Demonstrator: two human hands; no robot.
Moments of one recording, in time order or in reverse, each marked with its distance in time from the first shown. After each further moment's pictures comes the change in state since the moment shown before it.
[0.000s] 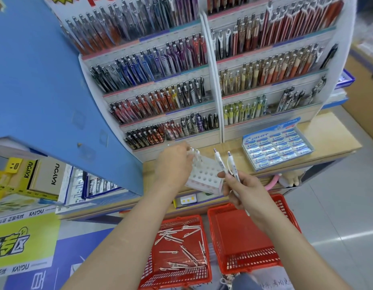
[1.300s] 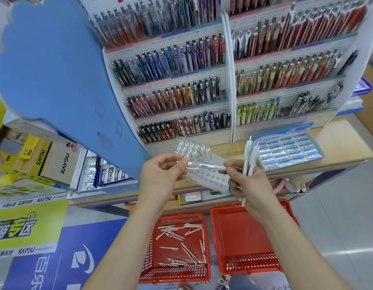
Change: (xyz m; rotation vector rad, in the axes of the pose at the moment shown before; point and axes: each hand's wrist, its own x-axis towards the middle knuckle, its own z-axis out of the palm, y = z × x) left_hand -0.069 -0.016 -0.047 -1.192 0.060 -0.490; right_hand 0.008 -0.013 0.021 0.182 0.065 -0.008
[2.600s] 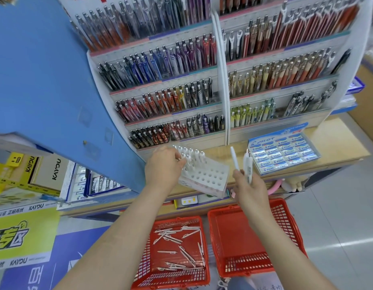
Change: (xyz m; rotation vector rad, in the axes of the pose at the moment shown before) left_hand 0.082 -0.030 0.024 1.165 0.042 0.383; right_hand 0.009 0.020 -0.008 -0.321 0.315 -0.109
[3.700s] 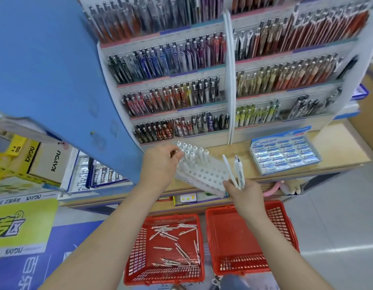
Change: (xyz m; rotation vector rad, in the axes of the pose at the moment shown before) left_hand -0.017 -0.010 -0.026 -0.278 0.080 0.074; right_hand 0.013 0.034 0.004 -0.348 -0.023 -0.084
